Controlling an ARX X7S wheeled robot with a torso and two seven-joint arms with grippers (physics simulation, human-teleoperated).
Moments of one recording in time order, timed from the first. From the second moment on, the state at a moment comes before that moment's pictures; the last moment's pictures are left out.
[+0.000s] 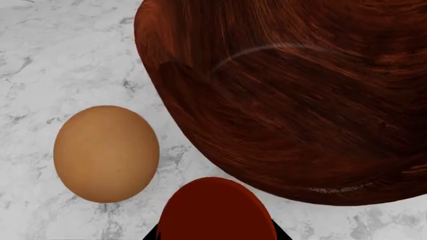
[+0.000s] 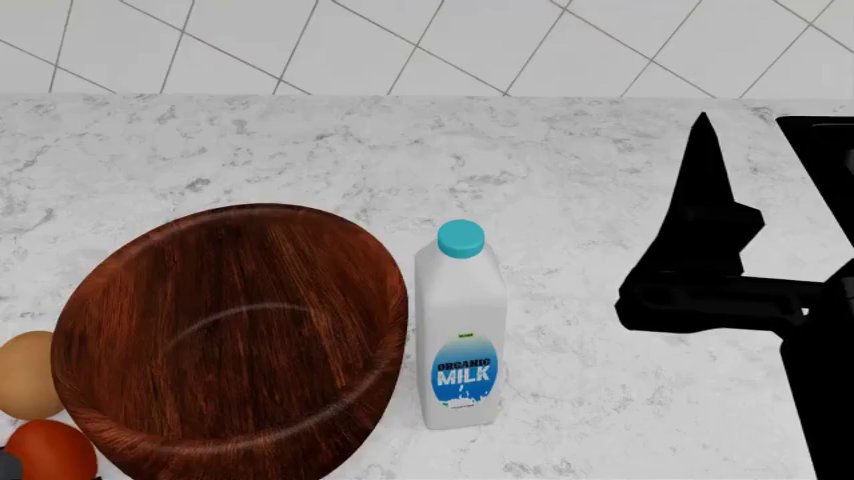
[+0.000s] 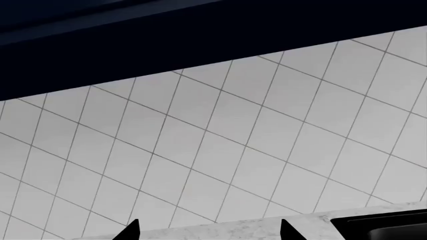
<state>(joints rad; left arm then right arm) -0.21 -0.72 -0.05 0.56 -0.79 -1.11 0.05 0.55 0.64 0.31 -0.76 1.31 0.92 0.62</state>
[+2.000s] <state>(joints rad) -0.23 -0.82 -0.56 0.77 -1.24 -1.32 -0.19 0.57 0.65 0.28 -0.76 1.34 0.89 0.65</state>
